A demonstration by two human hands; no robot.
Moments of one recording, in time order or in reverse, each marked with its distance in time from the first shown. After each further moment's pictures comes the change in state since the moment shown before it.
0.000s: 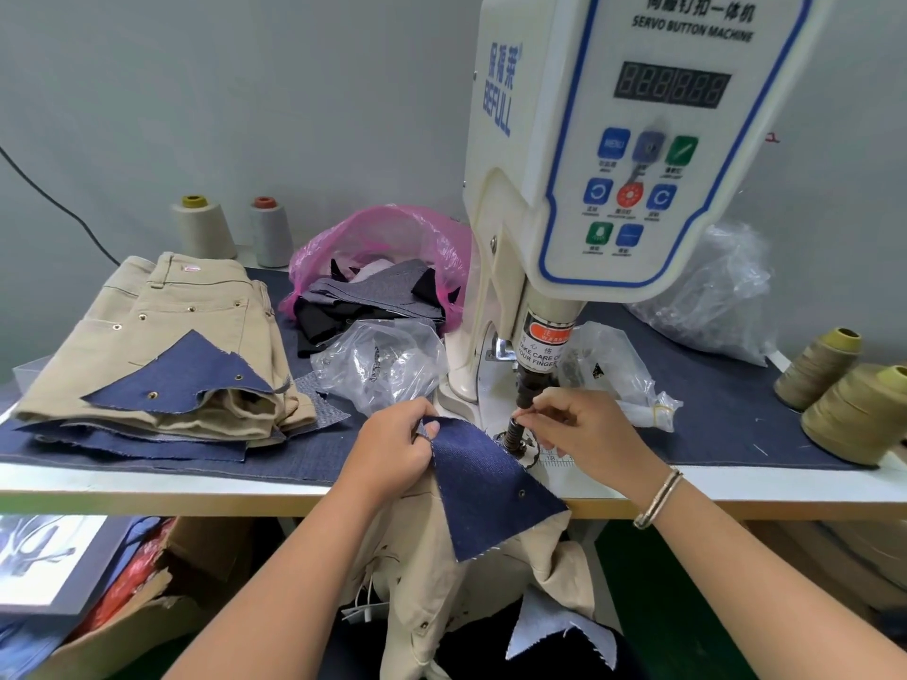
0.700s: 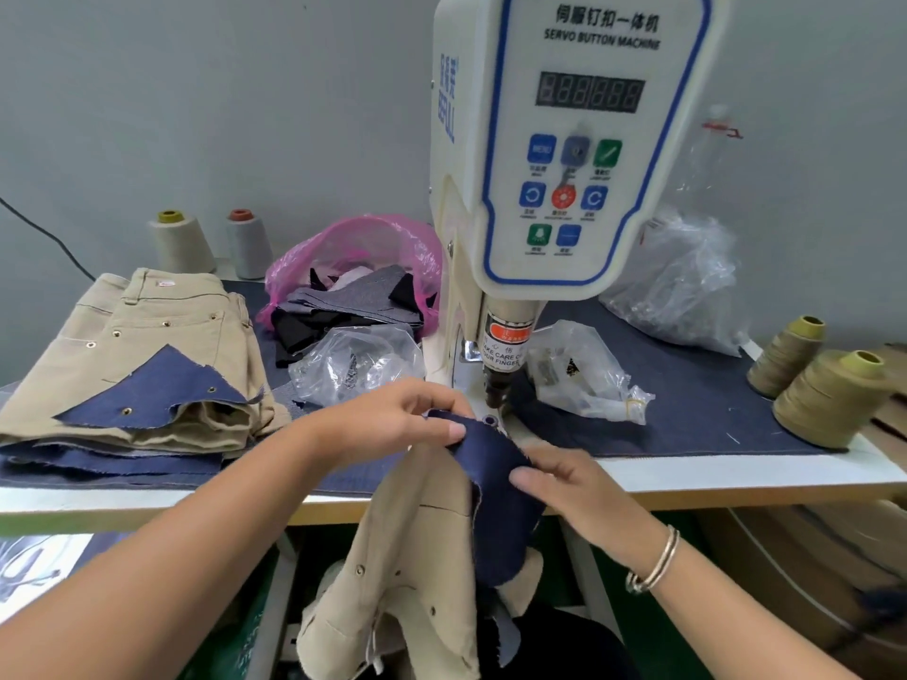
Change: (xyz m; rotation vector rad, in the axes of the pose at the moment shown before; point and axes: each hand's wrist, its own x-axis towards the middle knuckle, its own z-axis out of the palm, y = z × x) left_hand 0.009 0.083 -0.060 -0.467 -0.751 0.114; right_hand -0.050 0.019 0.011 0.276 -0.113 0.110
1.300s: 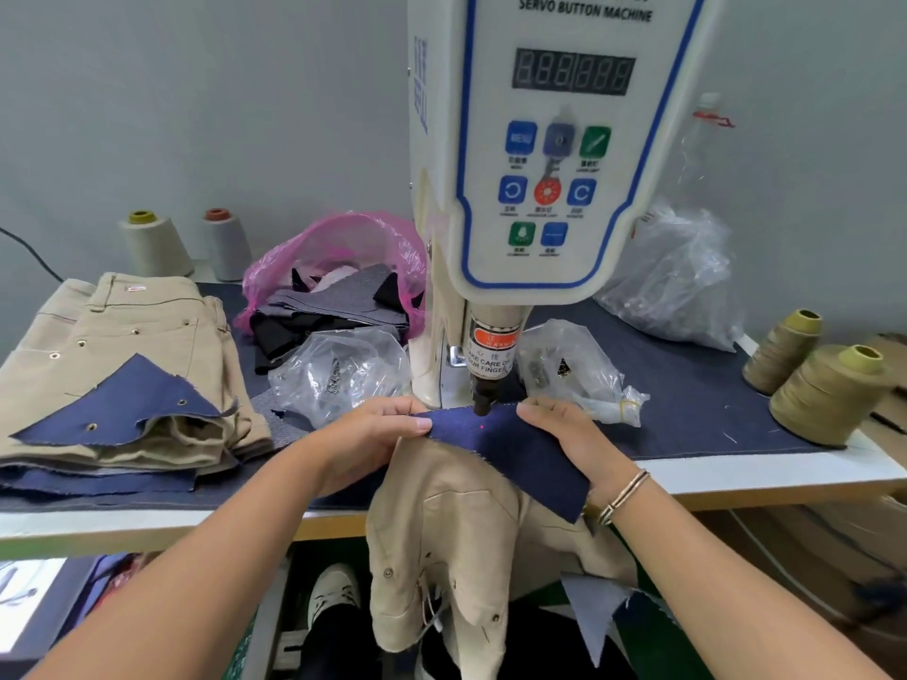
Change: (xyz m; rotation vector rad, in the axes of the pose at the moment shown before) left_hand 0.024 -0.065 -0.007 -0.502 0.205 -0.206; right_hand 0.056 0.021 -0.029 0.464 0.129 0.235
